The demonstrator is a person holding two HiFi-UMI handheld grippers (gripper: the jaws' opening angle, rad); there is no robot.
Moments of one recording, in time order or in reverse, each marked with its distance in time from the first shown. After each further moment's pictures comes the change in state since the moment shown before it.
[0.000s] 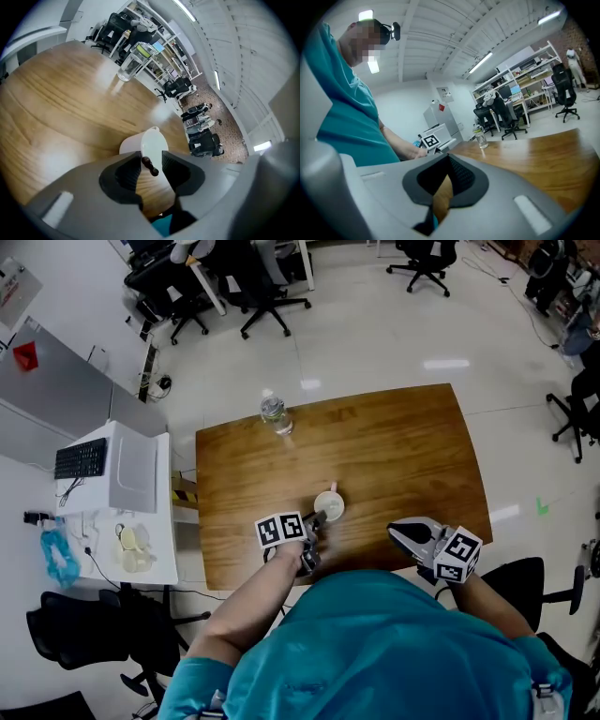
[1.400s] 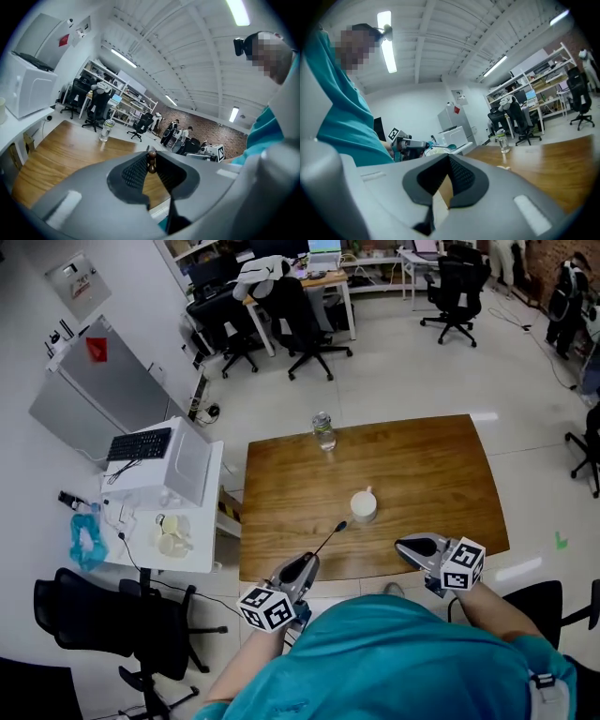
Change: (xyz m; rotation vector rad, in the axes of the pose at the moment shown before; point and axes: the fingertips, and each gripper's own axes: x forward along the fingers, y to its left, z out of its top) left arm -0.278 -0.126 -0.122 0.611 -0.563 -0.228; right arm -0.036 0.149 -0.037 -0.101 -0.037 0.145
